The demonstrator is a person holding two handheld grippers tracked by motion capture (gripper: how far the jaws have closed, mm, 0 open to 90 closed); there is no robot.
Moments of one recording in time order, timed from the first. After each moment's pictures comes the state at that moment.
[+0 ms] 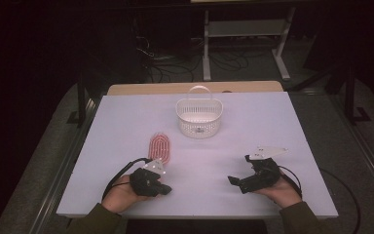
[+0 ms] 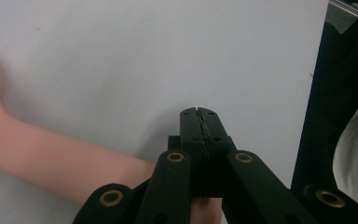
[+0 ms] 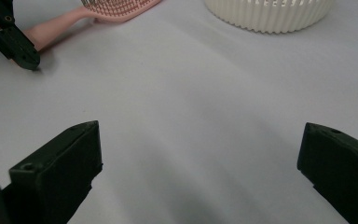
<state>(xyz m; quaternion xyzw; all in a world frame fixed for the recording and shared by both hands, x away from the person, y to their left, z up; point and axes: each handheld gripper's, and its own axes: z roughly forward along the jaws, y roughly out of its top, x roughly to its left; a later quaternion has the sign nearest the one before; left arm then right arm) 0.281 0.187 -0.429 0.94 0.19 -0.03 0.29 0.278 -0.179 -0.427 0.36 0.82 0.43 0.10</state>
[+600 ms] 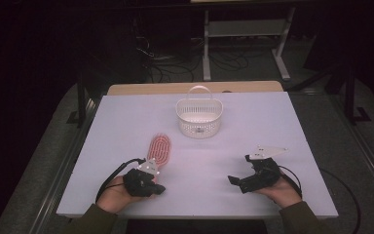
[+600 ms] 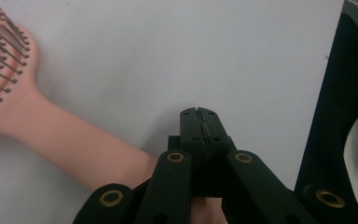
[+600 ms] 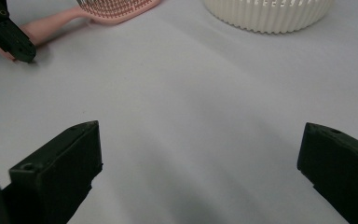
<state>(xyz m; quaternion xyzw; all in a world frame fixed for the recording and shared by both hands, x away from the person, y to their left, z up) 0.277 0.202 -0.427 0.94 0.21 -0.01 0.28 0.279 -0.180 -0.427 0.36 0.82 0.43 0.10</state>
